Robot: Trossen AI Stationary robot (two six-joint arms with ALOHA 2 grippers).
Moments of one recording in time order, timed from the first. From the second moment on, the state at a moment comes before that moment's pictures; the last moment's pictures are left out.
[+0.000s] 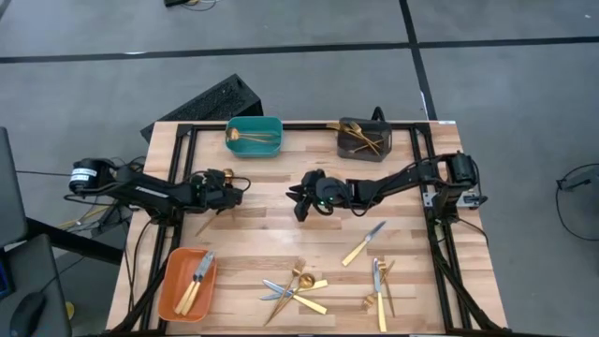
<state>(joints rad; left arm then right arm) 0.10 1.25 0.24 -0.20 -0.70 -1.05 0.00 1.81 0.96 0.46 0.29 0.46</state>
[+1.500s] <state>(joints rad) -0.21 0.92 0.25 0.91 -0.15 0.13 0.07 1.82 0.96 0.80 0.23 0.40</state>
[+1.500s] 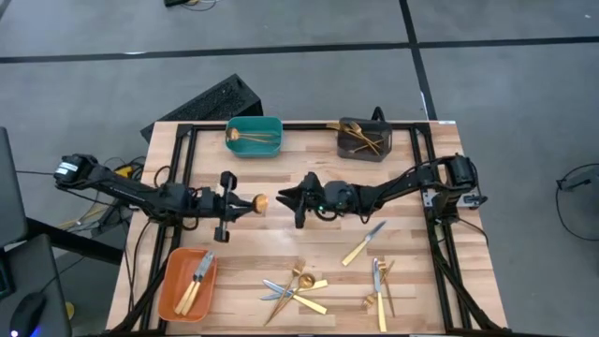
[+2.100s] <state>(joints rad) -0.16 1.33 0.30 1.56 0.02 0.28 0.13 1.82 1.26 0.55 0.10 -0.08</state>
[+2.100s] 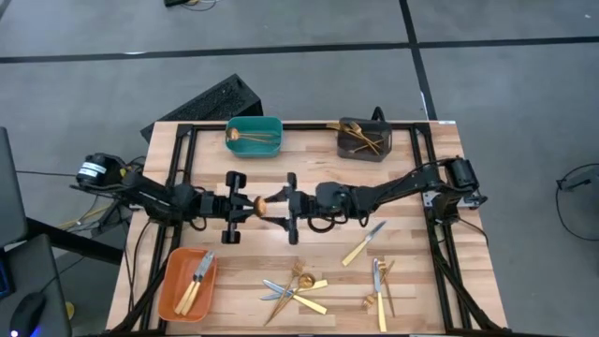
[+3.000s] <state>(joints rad) -0.23 1.33 0.32 1.47 -0.59 0.33 0.03 1.82 1.29 0.31 0.20 -0.06</state>
